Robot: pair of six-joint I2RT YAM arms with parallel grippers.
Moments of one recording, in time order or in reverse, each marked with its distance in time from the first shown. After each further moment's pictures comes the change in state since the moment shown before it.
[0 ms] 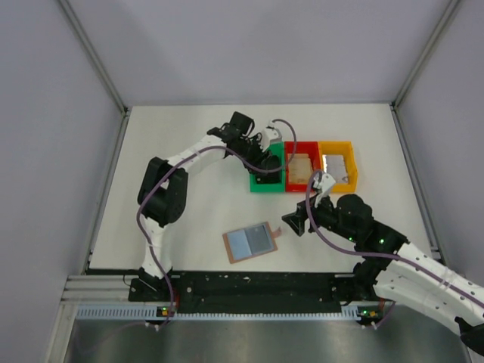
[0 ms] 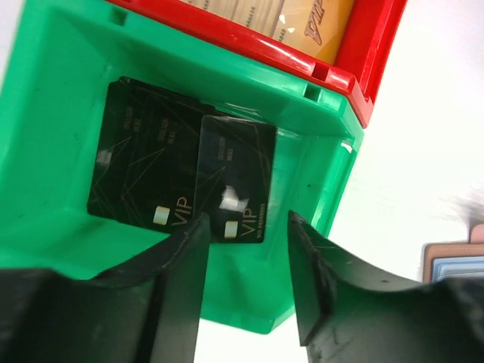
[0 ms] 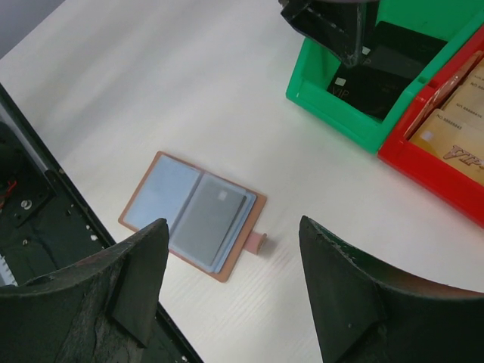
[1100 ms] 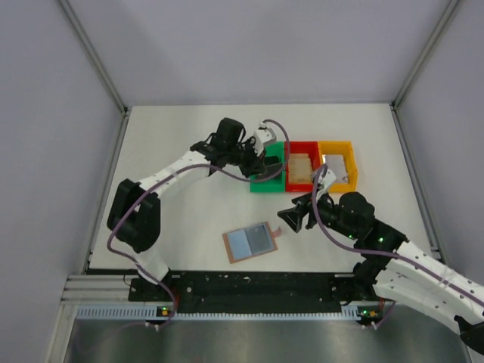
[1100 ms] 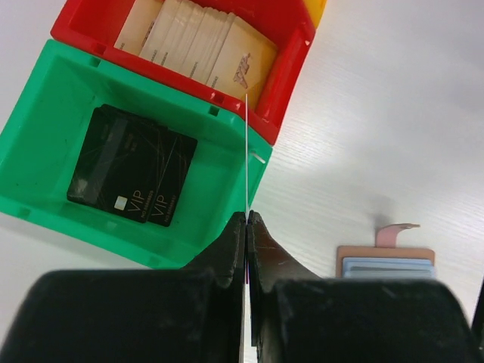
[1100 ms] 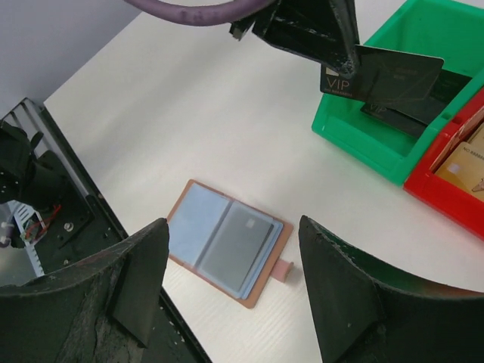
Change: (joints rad) left arm -0.050 -0.396 -0.348 0.241 -0.014 -0.224; right arm 0.000 0.021 0.019 0.089 -0.041 0.062
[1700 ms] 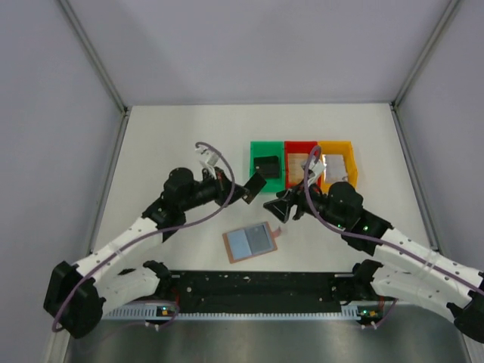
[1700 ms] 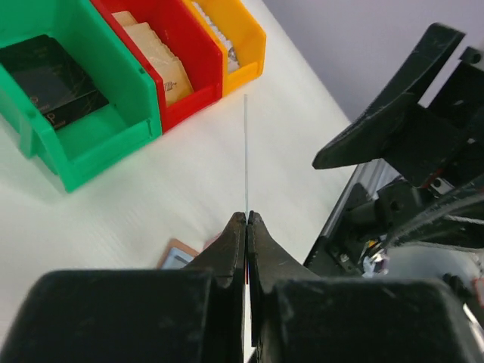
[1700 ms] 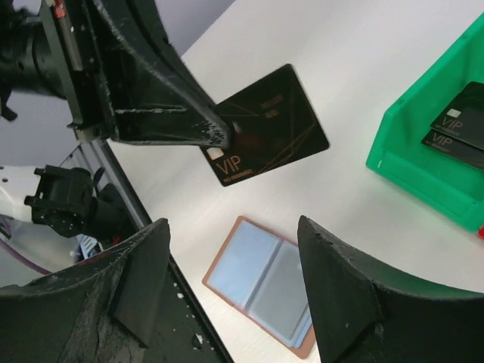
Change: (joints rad) left arm -0.010 -0.756 -0.766 0.534 -0.163 -0.909; right arm 0.000 0.192 0.043 0.214 -0.080 0.163
